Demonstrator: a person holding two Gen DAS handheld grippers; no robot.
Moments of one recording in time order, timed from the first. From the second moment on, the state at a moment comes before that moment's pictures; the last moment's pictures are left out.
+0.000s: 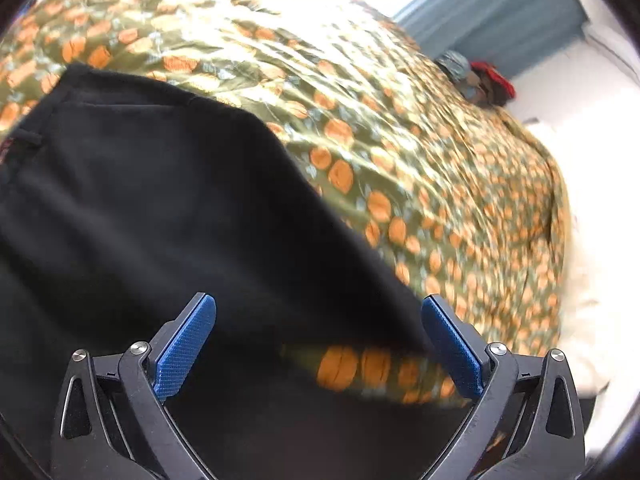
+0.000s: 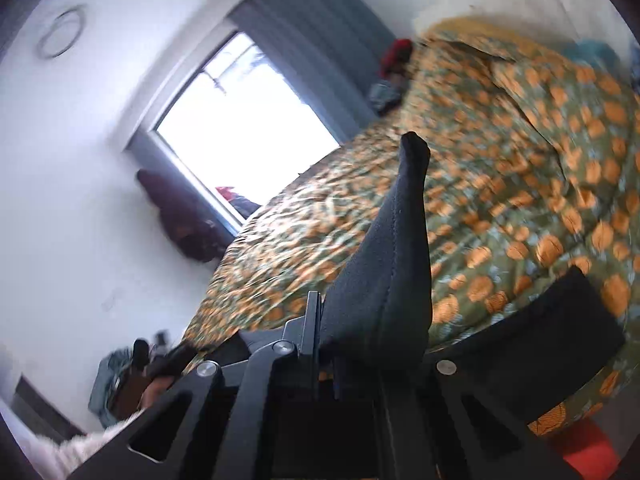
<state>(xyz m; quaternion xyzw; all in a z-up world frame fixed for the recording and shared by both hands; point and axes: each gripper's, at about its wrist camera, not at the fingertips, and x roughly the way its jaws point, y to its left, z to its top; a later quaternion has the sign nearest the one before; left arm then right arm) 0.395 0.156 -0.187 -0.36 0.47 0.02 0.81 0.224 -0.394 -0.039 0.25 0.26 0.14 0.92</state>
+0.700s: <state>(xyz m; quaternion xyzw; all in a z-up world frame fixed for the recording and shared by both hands) 0.300 0.177 -0.089 -0.34 0.32 0.01 0.88 0.239 -0.457 -0.041 0.16 0.28 0.18 0.93</state>
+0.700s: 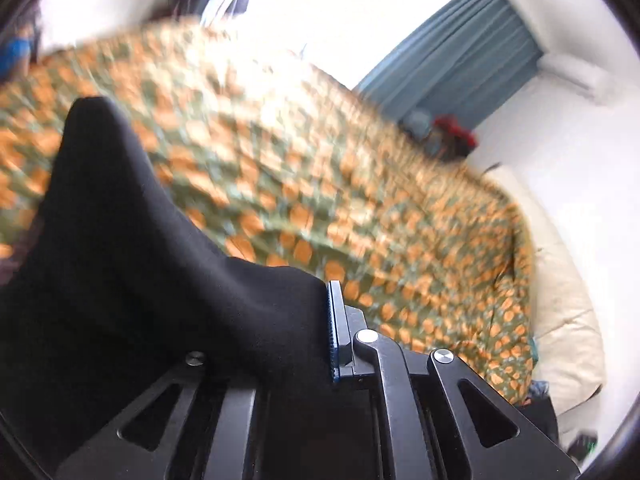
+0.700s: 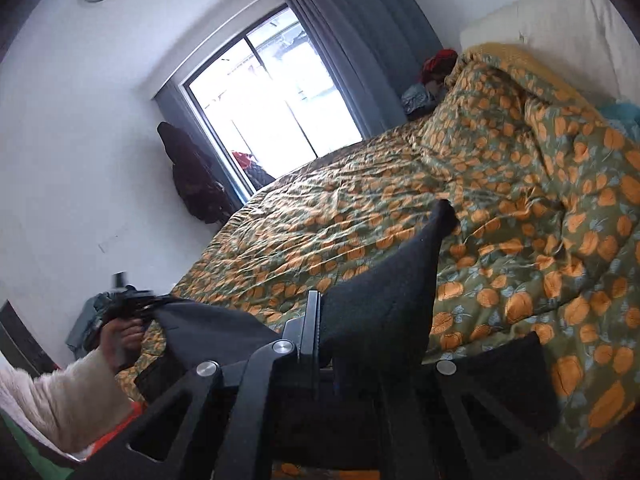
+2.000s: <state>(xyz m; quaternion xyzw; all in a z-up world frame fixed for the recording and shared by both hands) 0.217 0.072 -0.235 -0.21 0.50 0.05 0.84 0.283 -0.572 -0.196 0.14 0.49 -0.05 0.86</state>
